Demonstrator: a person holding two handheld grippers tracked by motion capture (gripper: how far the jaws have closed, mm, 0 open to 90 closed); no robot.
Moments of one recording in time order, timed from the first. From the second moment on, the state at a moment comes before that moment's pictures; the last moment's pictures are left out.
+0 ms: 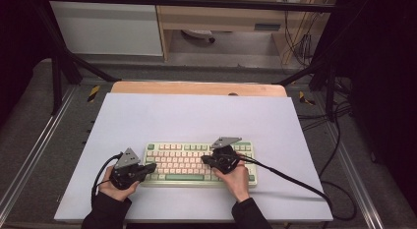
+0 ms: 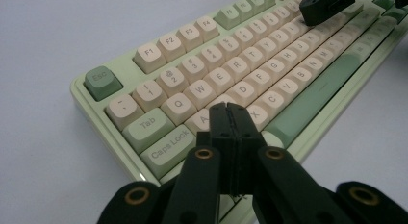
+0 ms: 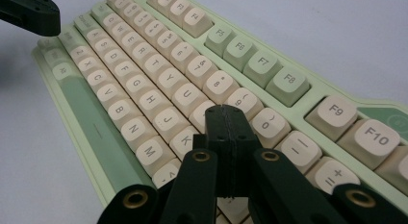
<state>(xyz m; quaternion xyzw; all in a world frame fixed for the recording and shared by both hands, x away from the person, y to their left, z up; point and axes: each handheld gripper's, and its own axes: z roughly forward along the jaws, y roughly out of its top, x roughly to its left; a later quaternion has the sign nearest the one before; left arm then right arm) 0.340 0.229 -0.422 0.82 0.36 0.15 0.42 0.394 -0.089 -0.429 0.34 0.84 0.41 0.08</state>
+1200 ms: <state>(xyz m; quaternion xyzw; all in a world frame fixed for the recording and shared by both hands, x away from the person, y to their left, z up) 0.340 0.230 -0.422 0.82 0.36 0.15 0.42 0.370 -0.092 -0.404 0.31 0.84 0.44 0.08</state>
